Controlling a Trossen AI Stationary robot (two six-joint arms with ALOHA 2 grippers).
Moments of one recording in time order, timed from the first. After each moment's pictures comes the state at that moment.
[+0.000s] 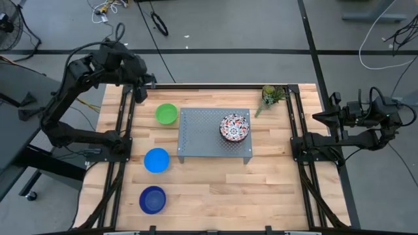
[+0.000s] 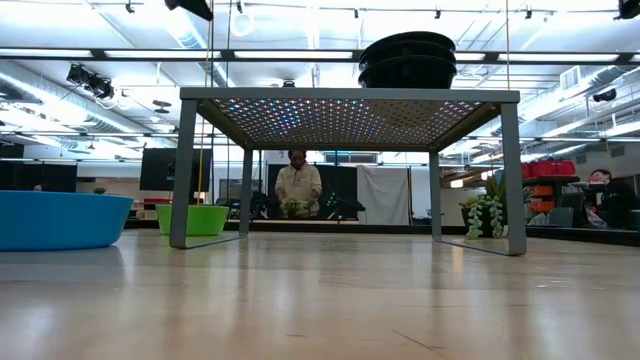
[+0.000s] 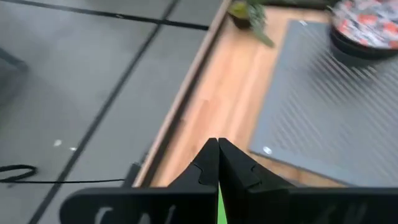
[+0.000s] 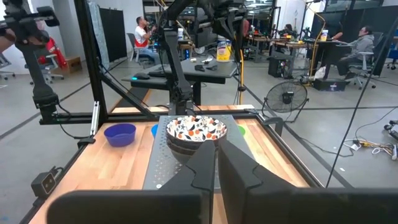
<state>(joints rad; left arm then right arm) 0.67 1.18 1.69 -1.19 0.09 0.33 0.01 0.07 0.99 -0.98 0.06 -0.01</state>
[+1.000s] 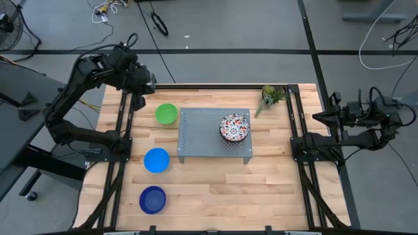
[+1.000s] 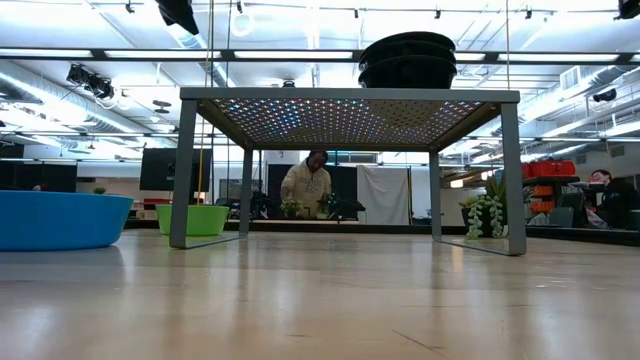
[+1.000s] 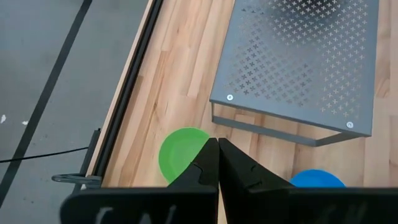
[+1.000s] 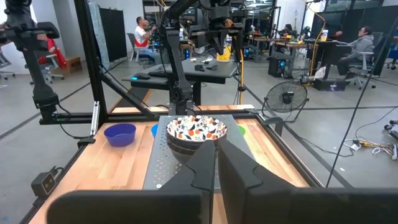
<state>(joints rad) 0.68 1.23 1.69 -1.39 0.18 0.40 0.01 0.07 0.99 -0.98 0.06 -0.01</state>
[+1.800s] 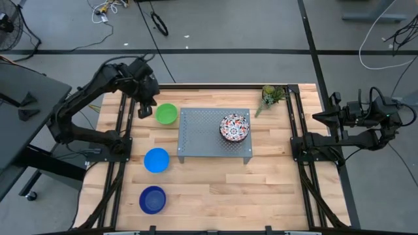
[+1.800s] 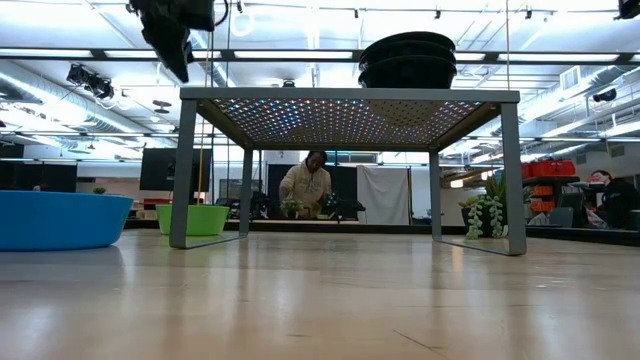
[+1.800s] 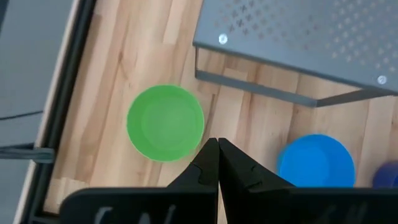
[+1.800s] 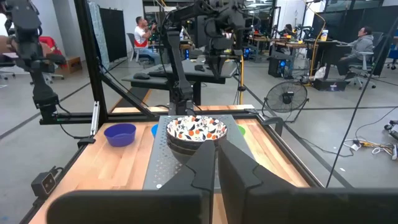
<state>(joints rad) 0.68 1.24 1.41 -1.34 0.18 0.42 0.01 0.07 0.99 -0.98 0.06 -0.01</state>
